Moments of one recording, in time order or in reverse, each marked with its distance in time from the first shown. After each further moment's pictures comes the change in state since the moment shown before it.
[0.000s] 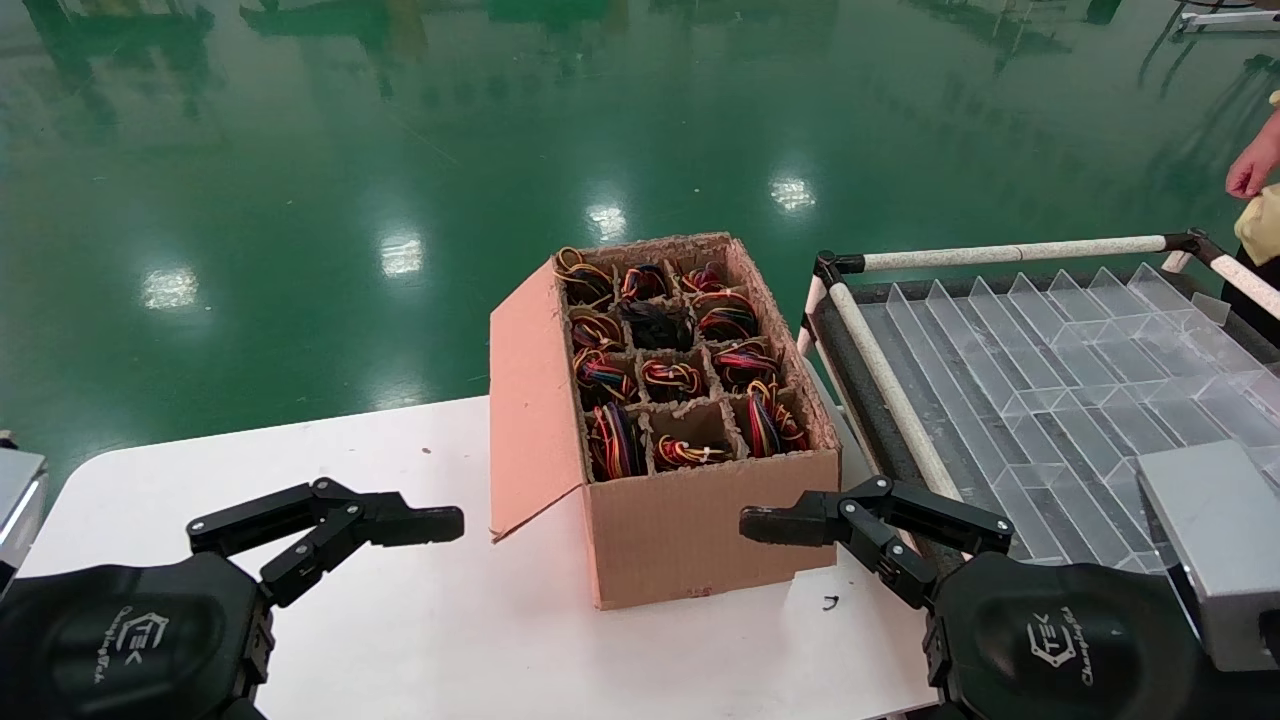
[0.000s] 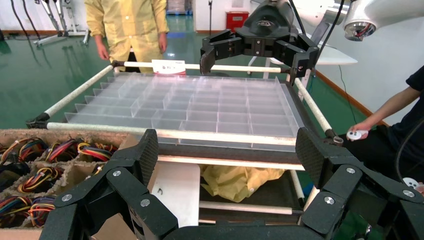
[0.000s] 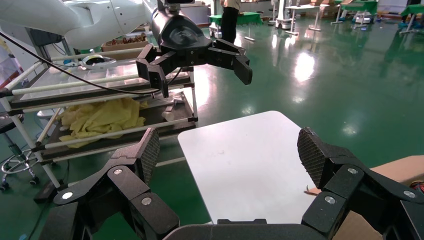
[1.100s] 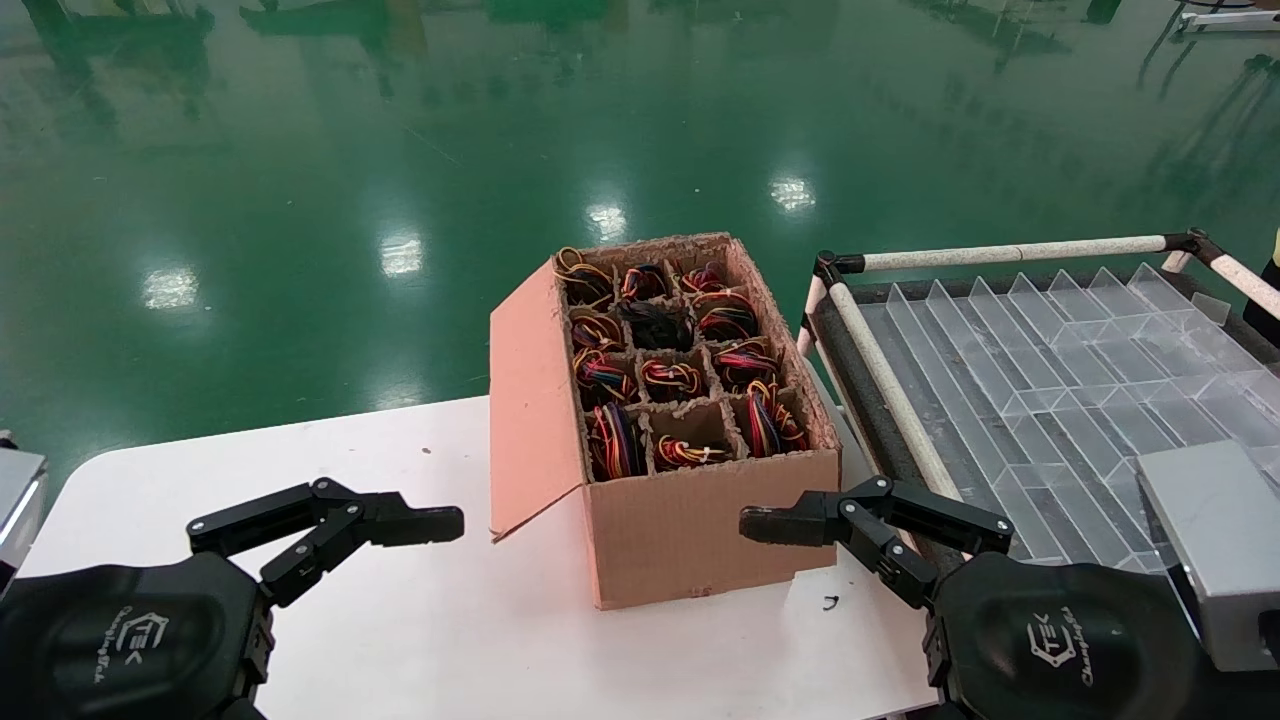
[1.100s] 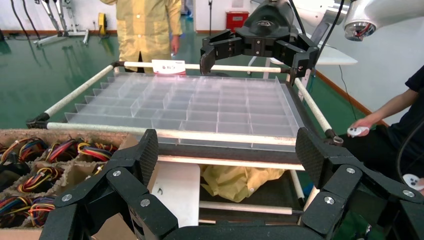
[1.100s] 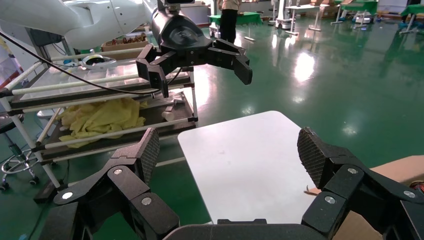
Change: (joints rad) left arm 0.000 0.000 0.000 0.000 0.000 0.000 0.000; right arm 0.000 0.000 0.000 0.000 0.000 0.000 0.000
